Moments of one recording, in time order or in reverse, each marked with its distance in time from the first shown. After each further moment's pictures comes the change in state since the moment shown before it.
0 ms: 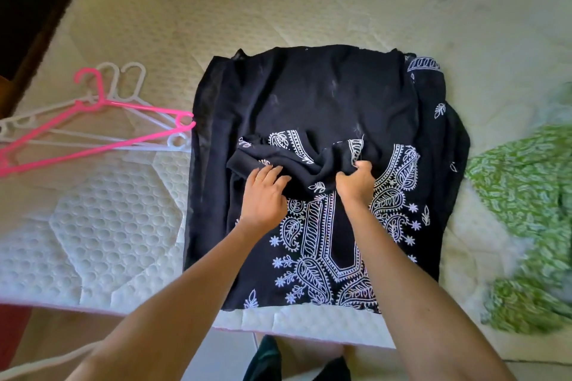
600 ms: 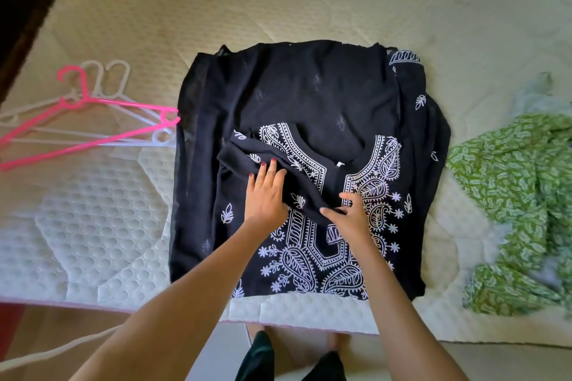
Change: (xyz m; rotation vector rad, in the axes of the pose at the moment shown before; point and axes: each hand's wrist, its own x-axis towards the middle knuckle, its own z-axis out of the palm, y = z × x) left_hand -0.011 0.039 0.008 -0.028 -0.210 -0.124; right_hand -0.048 0.069 -0.041 0.181 -0.387 0.004
